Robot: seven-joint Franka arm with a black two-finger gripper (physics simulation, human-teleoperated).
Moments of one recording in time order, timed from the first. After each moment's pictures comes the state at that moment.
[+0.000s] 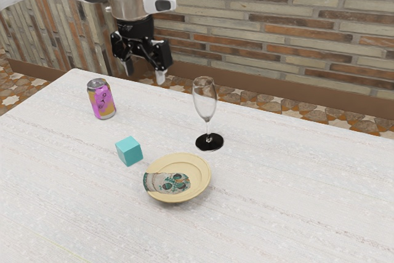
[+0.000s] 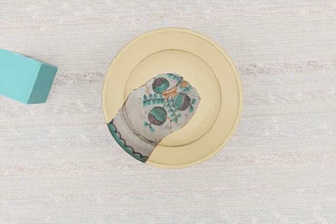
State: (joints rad) arm -0.06 0.04 -0.13 -1.52 0.02 1.54 -0.14
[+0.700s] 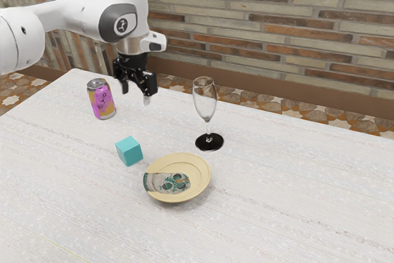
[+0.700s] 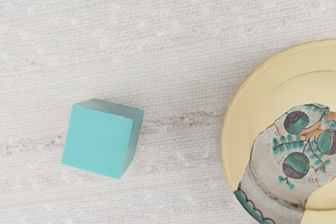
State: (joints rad) arm 0.12 0.36 -0.14 -1.46 0.15 1.72 0.14
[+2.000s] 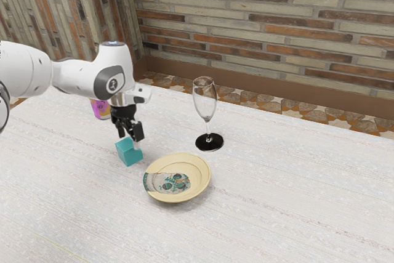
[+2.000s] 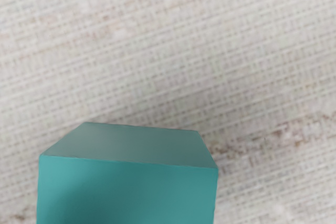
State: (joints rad) arm 0.32 0.51 -0.20 -1.70 0.14 2.09 0.39
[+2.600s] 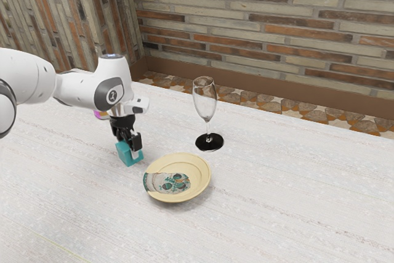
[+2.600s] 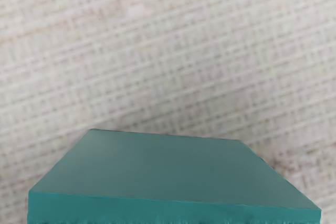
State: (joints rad) arm 0.34 0.58 -0.20 -1.70 0.14 2.15 0.41
